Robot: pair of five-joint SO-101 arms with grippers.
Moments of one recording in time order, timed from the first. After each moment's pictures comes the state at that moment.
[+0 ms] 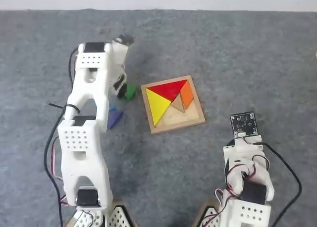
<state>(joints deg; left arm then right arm) -6.1 43.6 -31.6 90.5 -21.3 7.4 -103.1 93.2 64.4 19.5</state>
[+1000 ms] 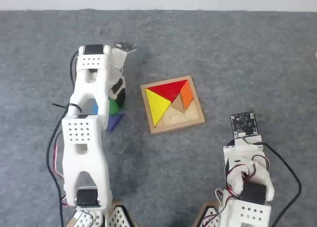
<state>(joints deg) -7.7 53.8 -40.1 98.1 -25.4 7.4 -103.1 93.2 64.4 19.5</state>
